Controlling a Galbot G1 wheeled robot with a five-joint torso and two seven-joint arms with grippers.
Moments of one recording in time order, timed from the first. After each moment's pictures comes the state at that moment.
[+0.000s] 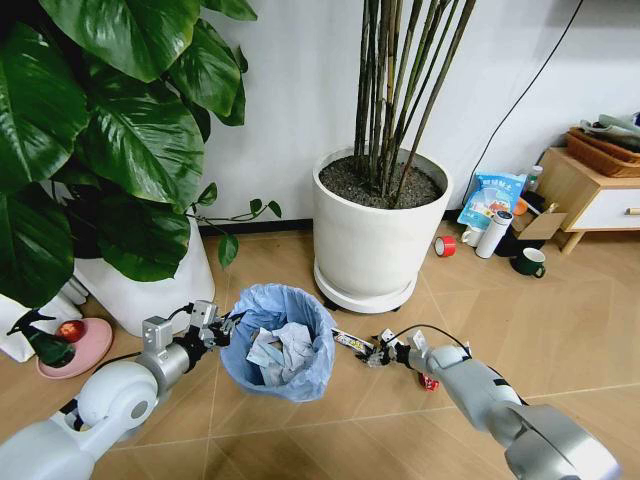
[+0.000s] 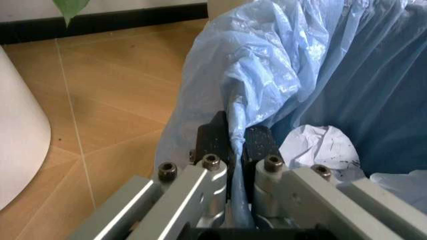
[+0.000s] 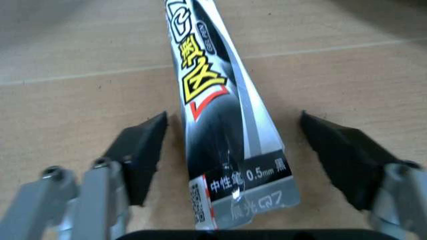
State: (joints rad) left arm 1.22 -0.61 -0.21 -2.00 -0.97 0.30 -0.08; right arm -0.51 1.29 -0.12 0.34 0.29 0.25 -0.71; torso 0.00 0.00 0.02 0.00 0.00
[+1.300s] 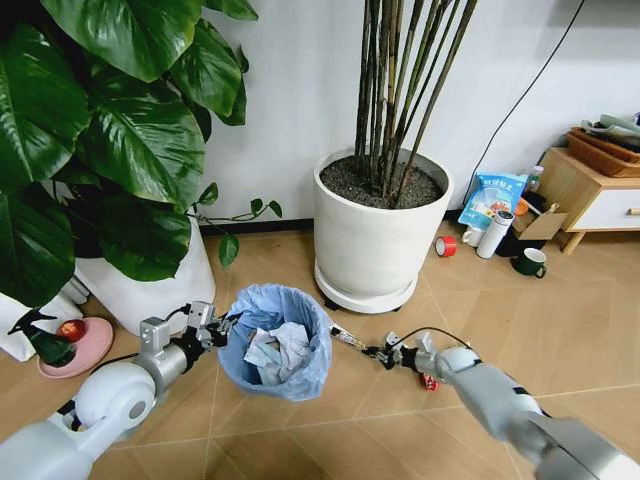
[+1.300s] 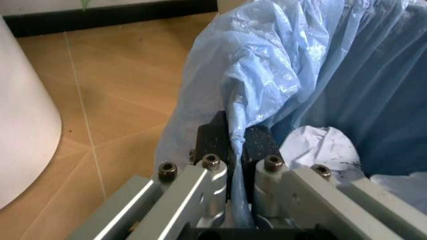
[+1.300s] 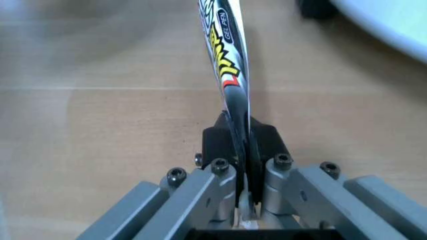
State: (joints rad) left arm 1.23 -0.60 -0.21 -1.97 -0.96 0.29 -0.07; right arm -0.61 1.06 -0.17 0.68 0.42 0.26 -0.86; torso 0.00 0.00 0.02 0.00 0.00
